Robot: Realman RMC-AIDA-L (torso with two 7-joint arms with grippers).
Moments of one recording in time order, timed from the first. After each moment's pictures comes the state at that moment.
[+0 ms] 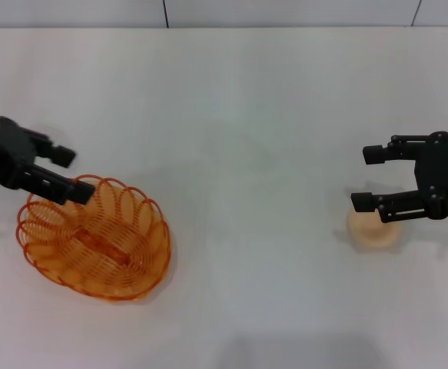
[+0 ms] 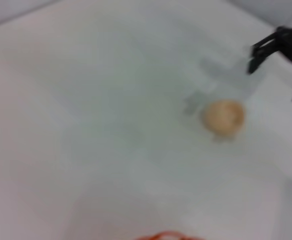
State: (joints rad) left arm -0.61 -1.90 0.82 1.15 2.28 1.96 -2.05; right arm 0.34 2.01 -1.10 -1.17 -1.80 -1.59 1.68
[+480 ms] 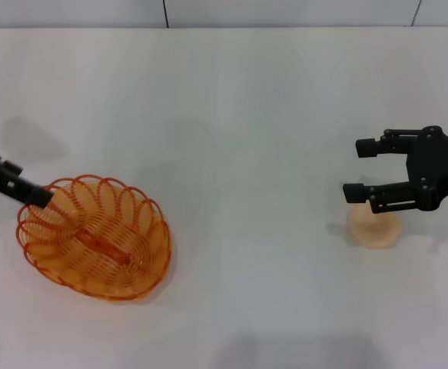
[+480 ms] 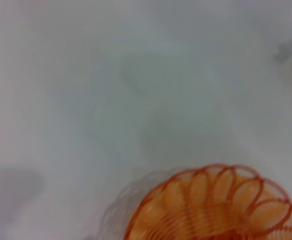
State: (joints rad) left arm -0.66 -1.88 0.82 1.16 2.53 1.95 -2.25; right arm 0.36 2.01 -1.10 -1.11 -1.78 -1.57 1.67
